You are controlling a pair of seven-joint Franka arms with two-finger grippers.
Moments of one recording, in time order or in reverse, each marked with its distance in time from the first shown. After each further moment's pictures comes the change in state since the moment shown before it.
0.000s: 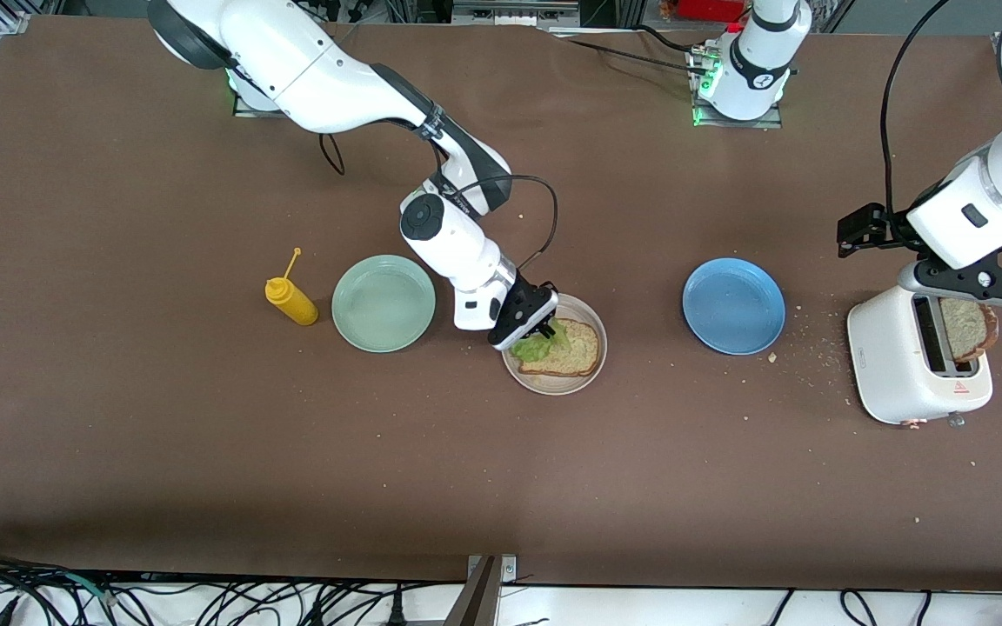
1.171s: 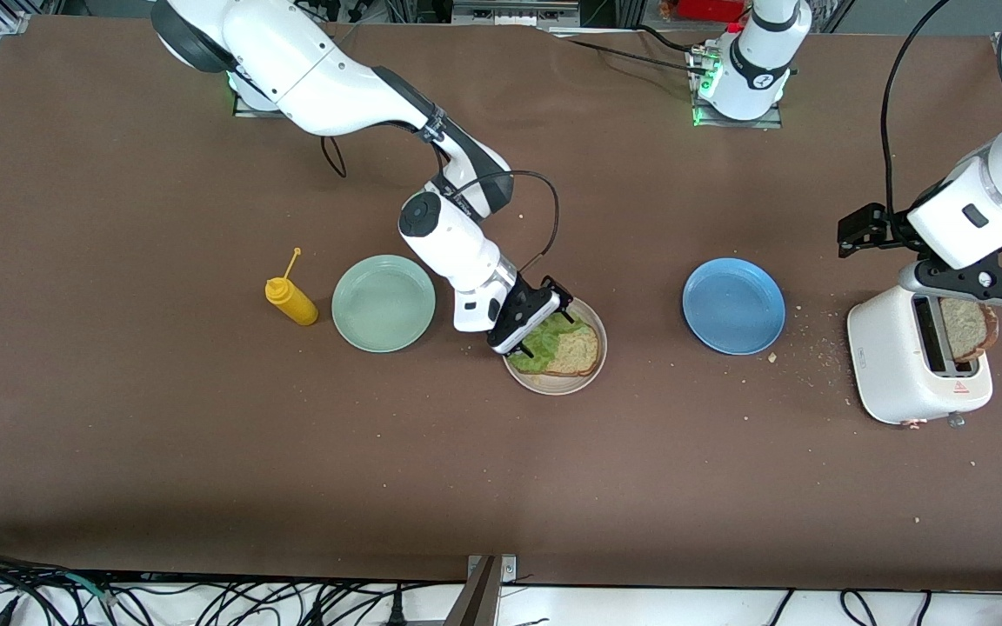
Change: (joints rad) left arm 0.001 0.000 0.000 0.000 0.000 0.000 0.000; right arm -0.011 -0.028 0.000 0.017 -0.001 -0.014 -0.011
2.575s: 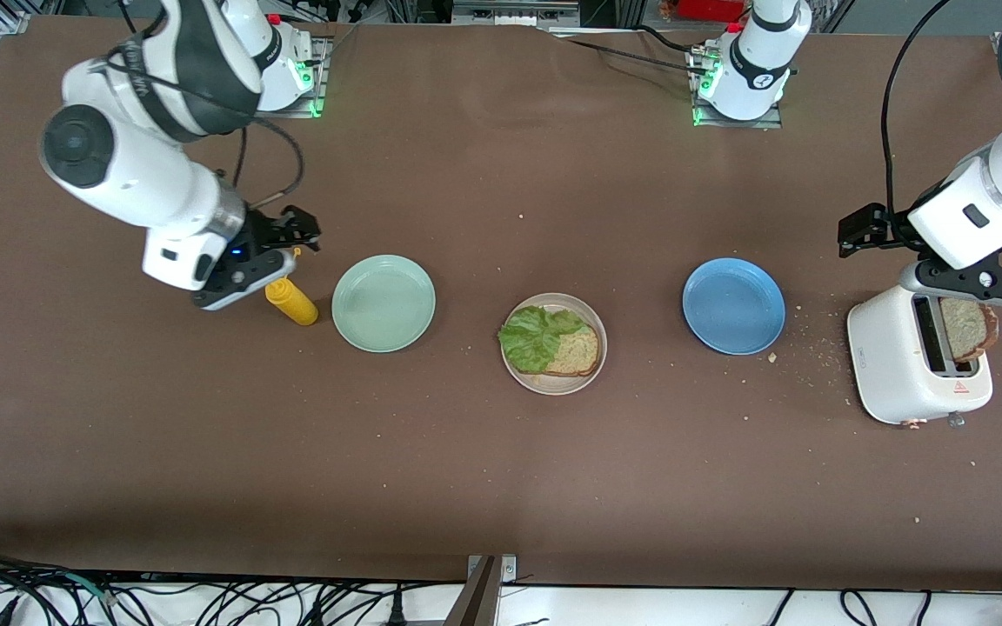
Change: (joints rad) left arm 0.001 0.000 0.000 0.000 0.000 0.000 0.000; right arm -0.414 -0.737 -0.134 -0.382 -0.002 -0.974 -0.103
